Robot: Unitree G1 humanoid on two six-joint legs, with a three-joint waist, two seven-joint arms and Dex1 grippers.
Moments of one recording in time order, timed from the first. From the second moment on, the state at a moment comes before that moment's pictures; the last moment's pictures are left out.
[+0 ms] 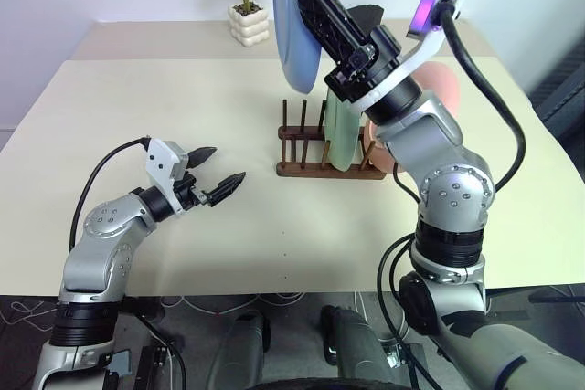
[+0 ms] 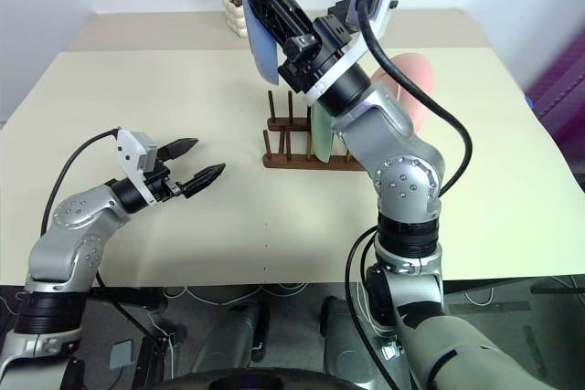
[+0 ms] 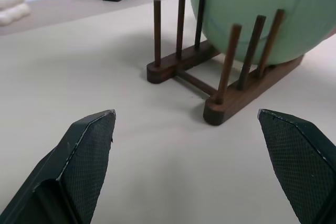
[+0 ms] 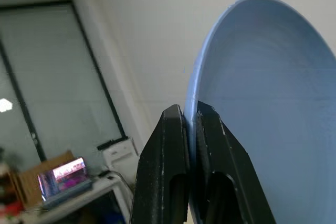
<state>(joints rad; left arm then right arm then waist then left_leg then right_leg) -0.20 0.54 0.14 -0.16 -0.45 0.32 -0.75 -0.75 -0.07 -0.09 -0.34 1.03 0.64 0.15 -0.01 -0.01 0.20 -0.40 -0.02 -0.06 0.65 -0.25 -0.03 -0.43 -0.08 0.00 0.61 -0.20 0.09</state>
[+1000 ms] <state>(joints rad) -0.20 0.54 0.13 -0.16 -0.46 0.32 -0.77 -0.64 0.02 -0.11 -0.31 1.11 0.74 -0.15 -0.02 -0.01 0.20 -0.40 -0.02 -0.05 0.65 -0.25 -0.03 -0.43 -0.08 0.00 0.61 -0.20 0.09</state>
